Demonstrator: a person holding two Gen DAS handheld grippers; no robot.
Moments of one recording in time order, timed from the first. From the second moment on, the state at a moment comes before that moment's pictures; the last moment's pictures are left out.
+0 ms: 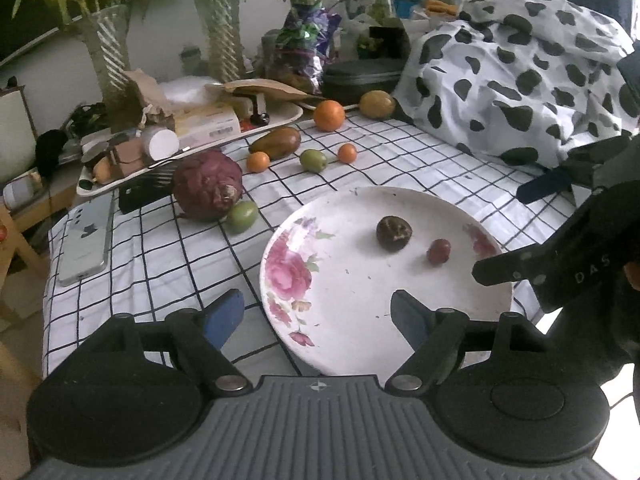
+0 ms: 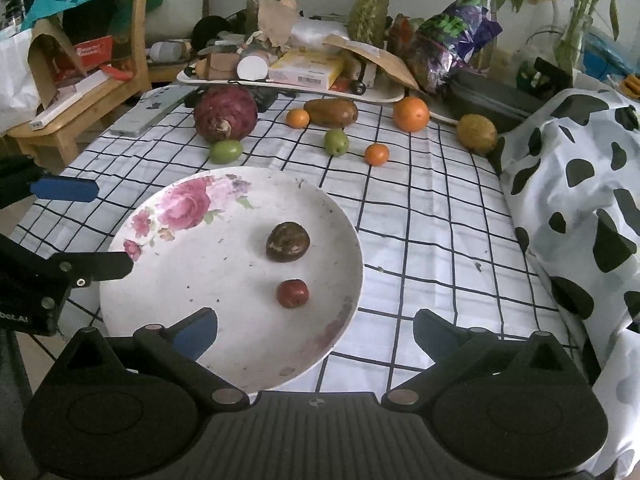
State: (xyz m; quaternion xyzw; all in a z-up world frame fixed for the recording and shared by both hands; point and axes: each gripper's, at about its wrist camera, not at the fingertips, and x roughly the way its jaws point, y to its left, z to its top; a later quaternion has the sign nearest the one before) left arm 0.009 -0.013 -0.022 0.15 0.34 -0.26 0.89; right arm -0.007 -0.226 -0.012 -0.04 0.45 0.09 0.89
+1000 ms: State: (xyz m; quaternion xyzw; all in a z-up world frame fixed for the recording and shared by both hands) left arm 0.064 -0.017 -0.029 0.11 0.33 -0.24 0.90; right arm 0.039 -0.250 -0.011 -0.02 0.42 0.03 0.91
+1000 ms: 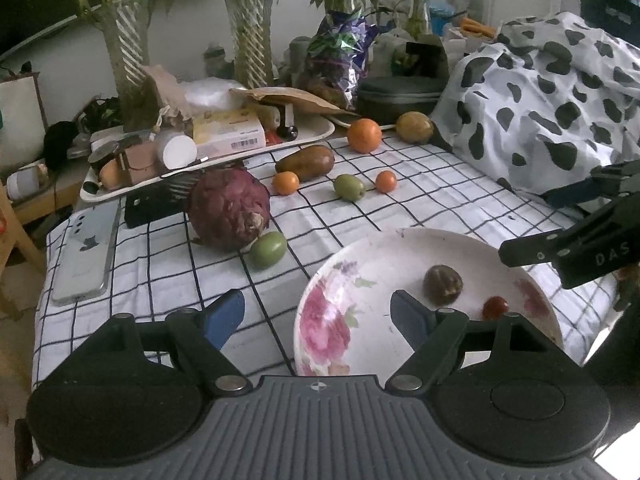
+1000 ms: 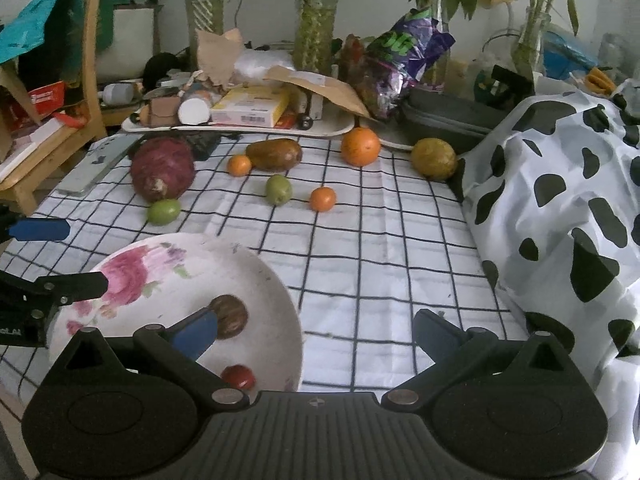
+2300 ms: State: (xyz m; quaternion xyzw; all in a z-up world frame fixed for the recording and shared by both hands) left arm 0.175 -0.019 -0.064 0.06 0.39 -0.24 0.89; right arm 0.133 -0.256 -0.032 -0.06 0.43 0.03 0.90
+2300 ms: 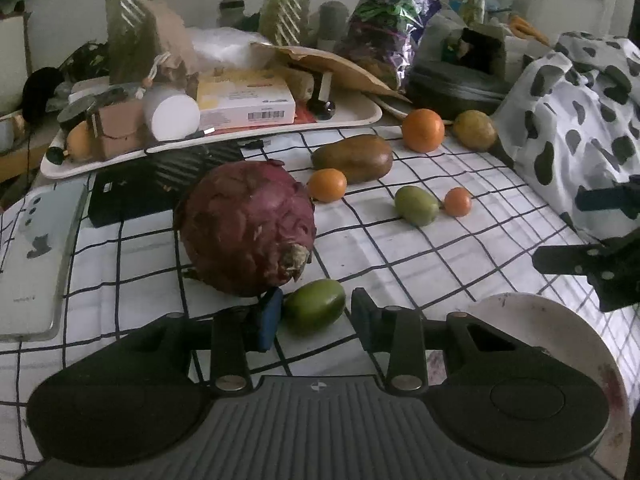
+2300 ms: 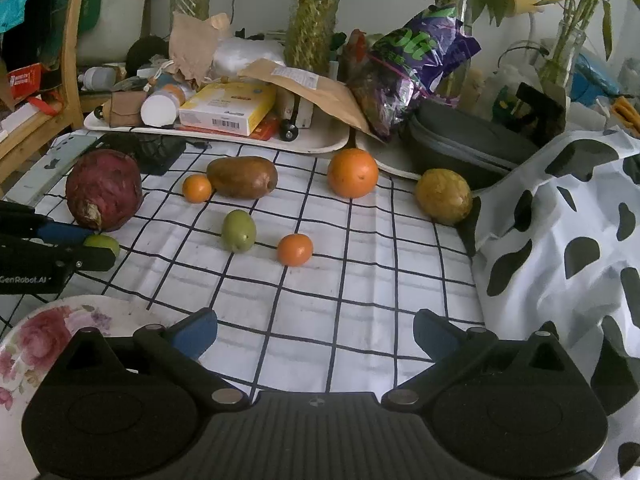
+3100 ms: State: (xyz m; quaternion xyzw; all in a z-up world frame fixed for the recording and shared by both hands) left arm 0.164 -0.029 -0.054 0.05 0.39 -0.28 0.88; right arm 0.143 -0.256 -0.039 -0.06 0.42 0.03 0.90
